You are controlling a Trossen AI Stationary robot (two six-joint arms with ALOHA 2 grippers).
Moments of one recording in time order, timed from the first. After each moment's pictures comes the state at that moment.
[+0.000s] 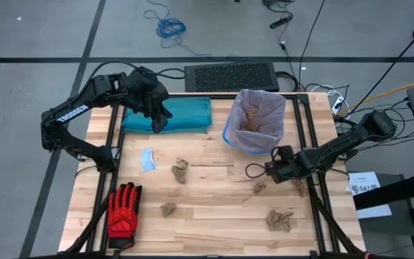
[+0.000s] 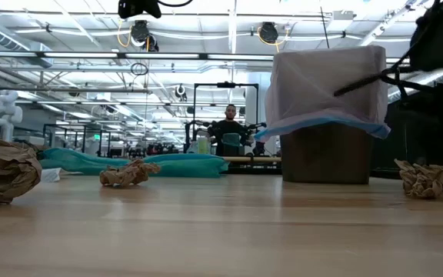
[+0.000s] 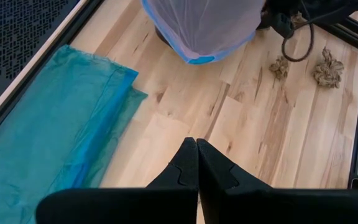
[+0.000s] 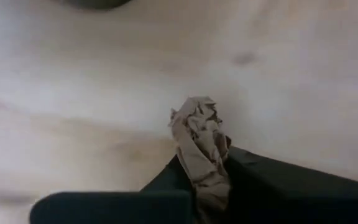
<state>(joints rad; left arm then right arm) 0.39 1.32 1.67 -1.24 0.18 -0.15 0.37 1.16 0.42 -0.70 0.29 1.79</state>
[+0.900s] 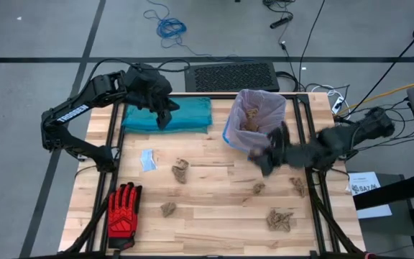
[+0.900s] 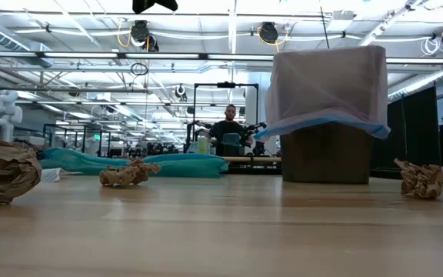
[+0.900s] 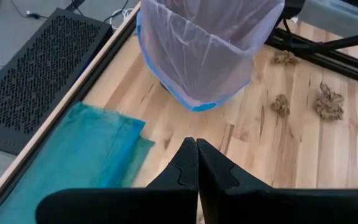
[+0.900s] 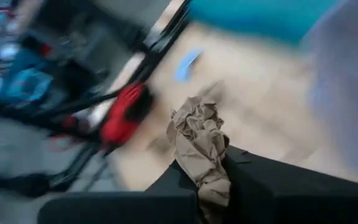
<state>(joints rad) 0.39 1.32 1.67 -1.07 0.14 -0.09 0.38 1.17 1.35 -0.85 0.47 1.17</state>
